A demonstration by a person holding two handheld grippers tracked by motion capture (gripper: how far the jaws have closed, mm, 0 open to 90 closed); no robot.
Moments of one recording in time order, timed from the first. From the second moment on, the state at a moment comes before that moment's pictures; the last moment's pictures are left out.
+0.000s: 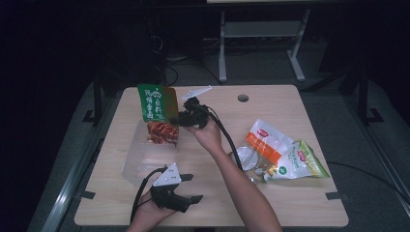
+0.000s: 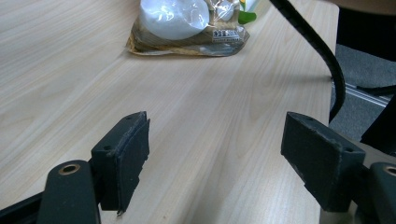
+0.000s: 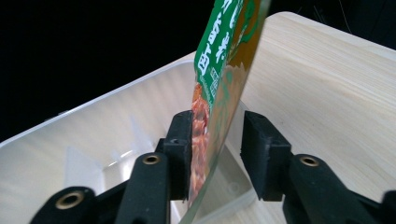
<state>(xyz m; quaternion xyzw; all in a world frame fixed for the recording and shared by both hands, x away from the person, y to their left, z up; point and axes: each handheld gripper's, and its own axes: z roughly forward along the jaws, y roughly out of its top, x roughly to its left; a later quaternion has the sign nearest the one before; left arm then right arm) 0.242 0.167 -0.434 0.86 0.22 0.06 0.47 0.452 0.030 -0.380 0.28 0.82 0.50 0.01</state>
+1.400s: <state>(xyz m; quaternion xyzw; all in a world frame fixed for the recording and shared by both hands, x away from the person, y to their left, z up) 0.242 0.163 -0.435 0.86 0.21 0.05 0.46 0.391 -0.096 -0.361 0.27 0.84 0.47 -0.01</state>
